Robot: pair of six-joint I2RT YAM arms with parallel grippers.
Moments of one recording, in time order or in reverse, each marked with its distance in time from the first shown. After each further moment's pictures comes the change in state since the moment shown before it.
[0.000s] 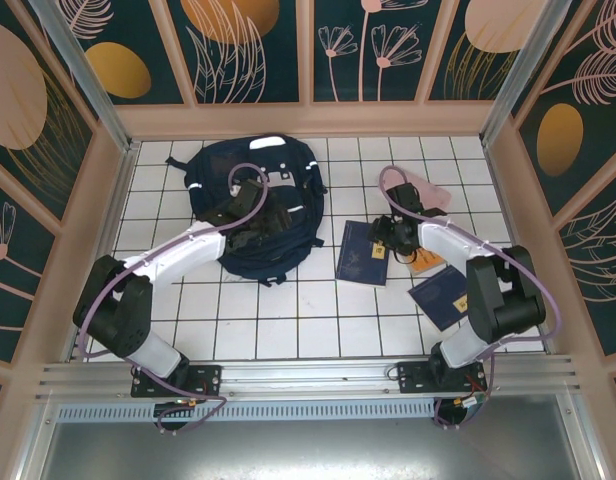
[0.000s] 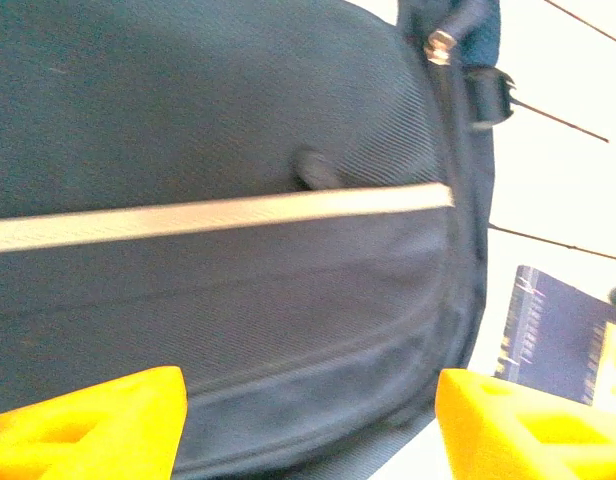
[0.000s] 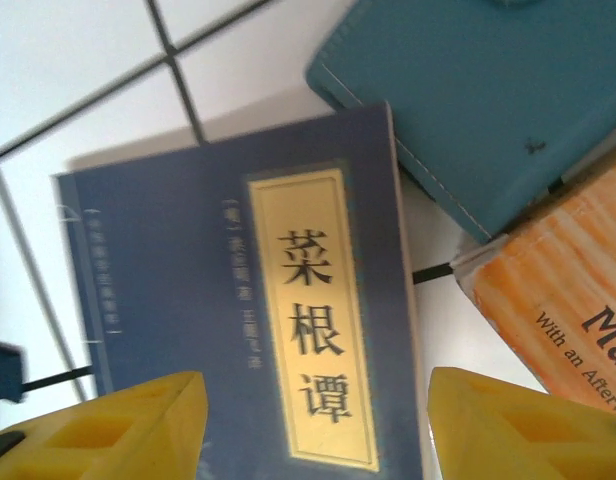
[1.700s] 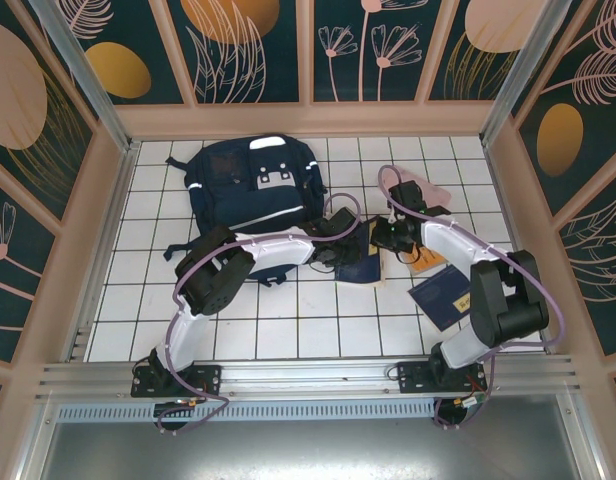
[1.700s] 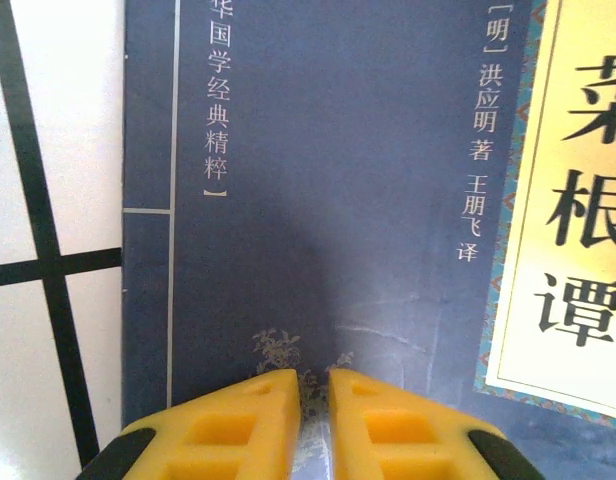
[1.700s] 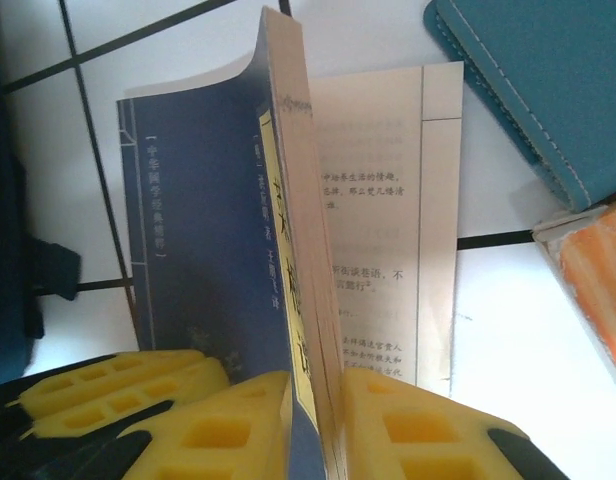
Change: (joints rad) left arm -0.324 0.578 0.402 0.051 0.115 -0.105; right arm -0.008 -0.040 0.019 -0.051 -0.142 -0.148
